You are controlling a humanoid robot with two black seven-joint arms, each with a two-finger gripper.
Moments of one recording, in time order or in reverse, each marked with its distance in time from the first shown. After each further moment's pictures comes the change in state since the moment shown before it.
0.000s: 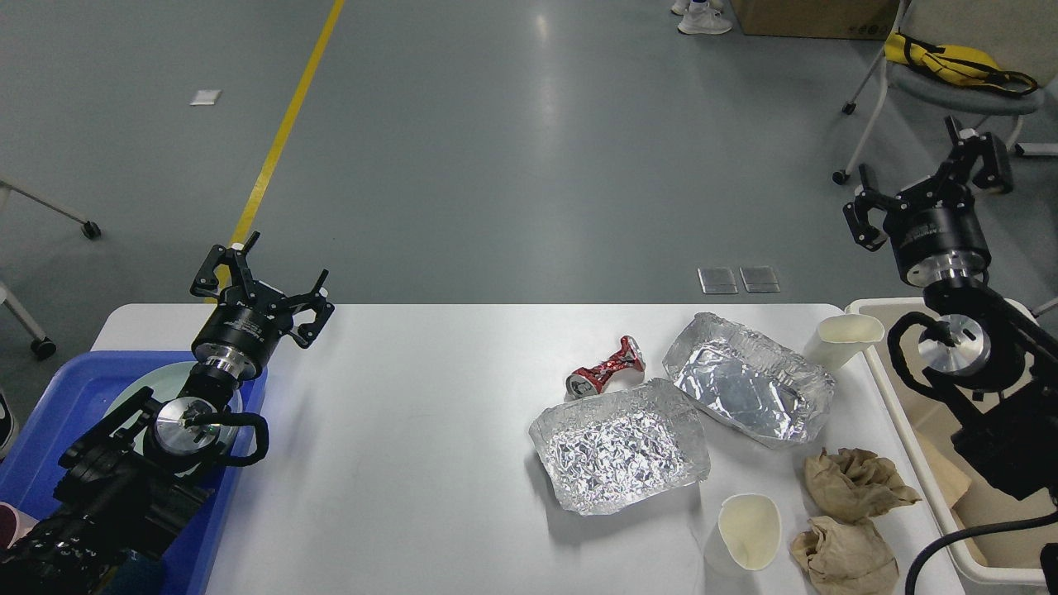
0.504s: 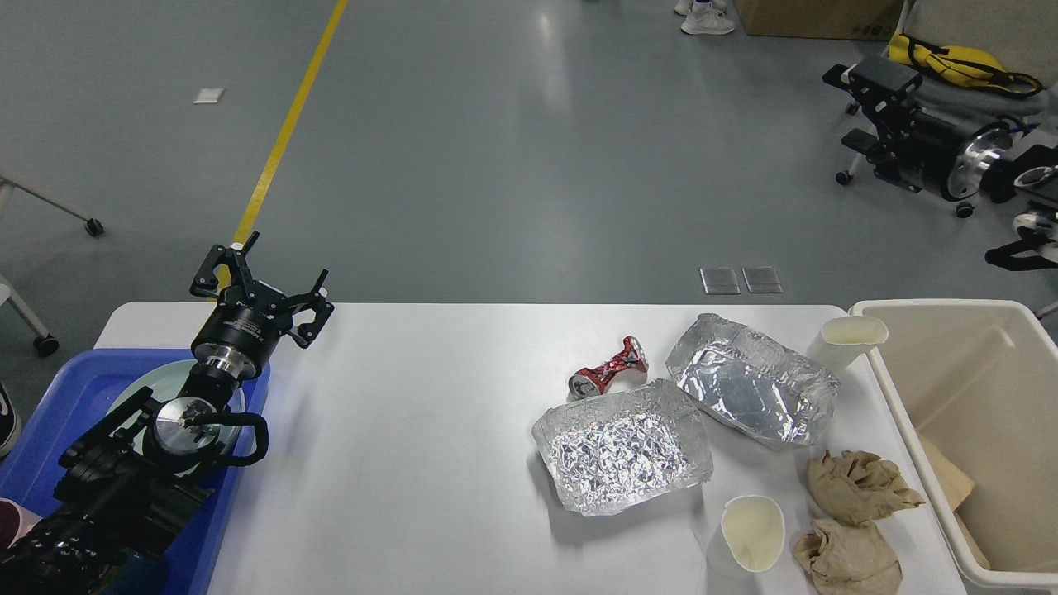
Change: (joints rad) left arm 0.000 0.000 0.000 0.000 0.000 0.000 0.000; right arm 0.790 -0.172 -1.505 -0.028 0.021 0.062 0.001
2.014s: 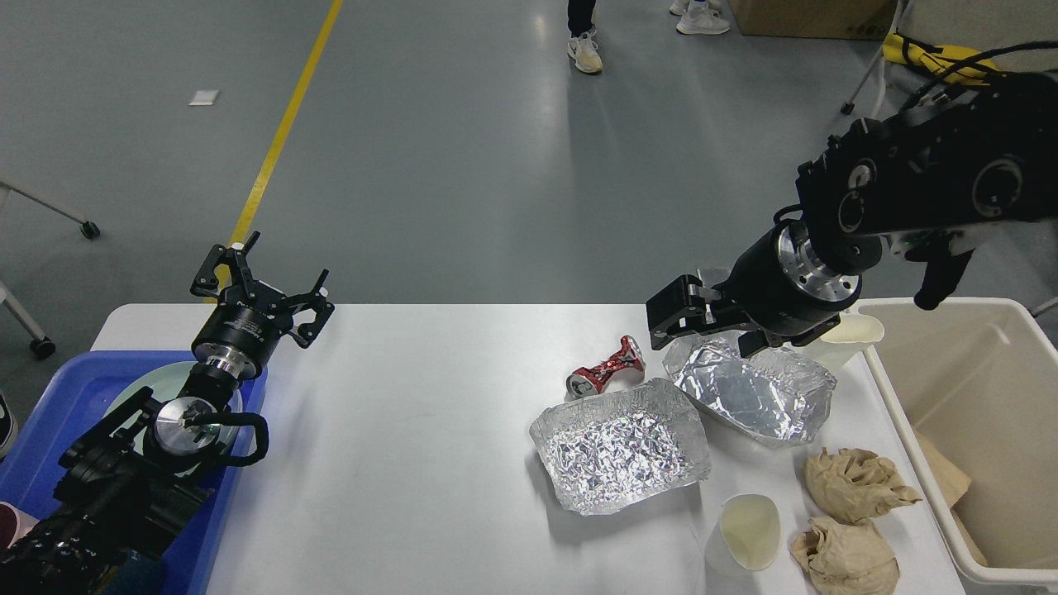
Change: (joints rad) left arm 0.000 0.000 0.000 0.000 0.000 -0.002 0.000; right arm 0.745 0.473 -0.657 0.844 0.095 0.209 -0.315
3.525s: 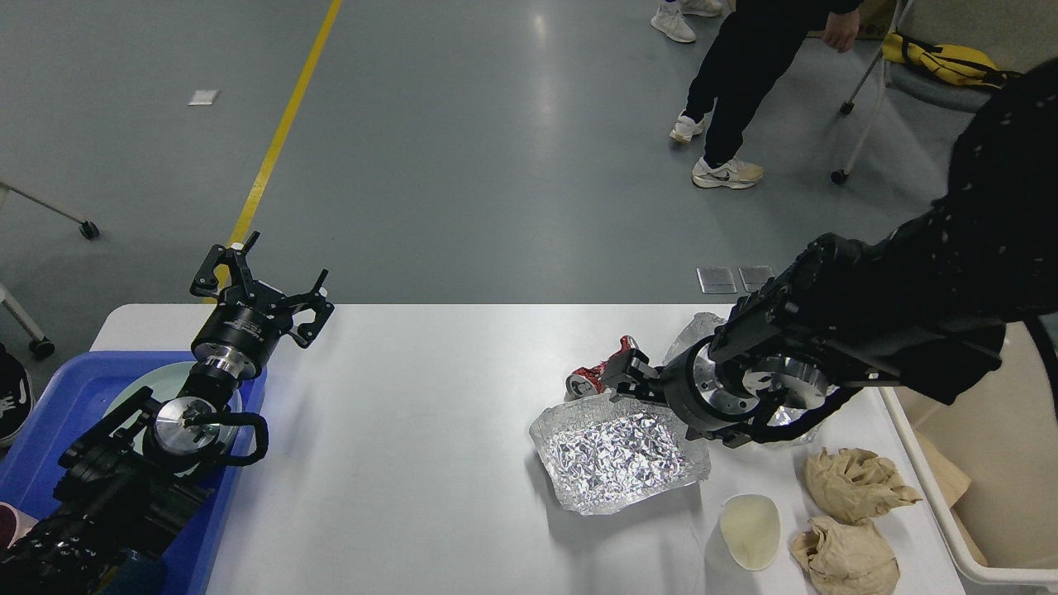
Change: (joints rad) left arm 0.000 0.000 -0.001 0.000 0.000 0.000 0.000; right arm -0.273 0.267 0.016 -0.003 0.583 -0.360 -0.060
